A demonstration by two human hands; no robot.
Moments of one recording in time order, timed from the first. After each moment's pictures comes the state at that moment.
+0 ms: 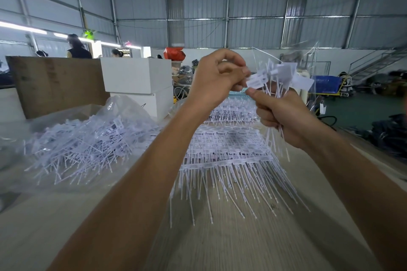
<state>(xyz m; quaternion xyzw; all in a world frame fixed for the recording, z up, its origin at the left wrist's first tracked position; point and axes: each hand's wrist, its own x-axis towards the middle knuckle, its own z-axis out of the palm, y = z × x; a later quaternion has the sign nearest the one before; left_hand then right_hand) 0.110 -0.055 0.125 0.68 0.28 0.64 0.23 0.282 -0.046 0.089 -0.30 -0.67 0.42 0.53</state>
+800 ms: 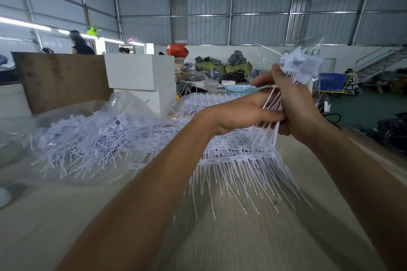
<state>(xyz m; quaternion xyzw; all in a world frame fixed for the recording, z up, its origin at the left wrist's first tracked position) 0.140 -0.067 0.099 0.84 0.29 0.29 0.36 0.276 -0.046 0.092 -0.36 -0.62 0.31 0.62</state>
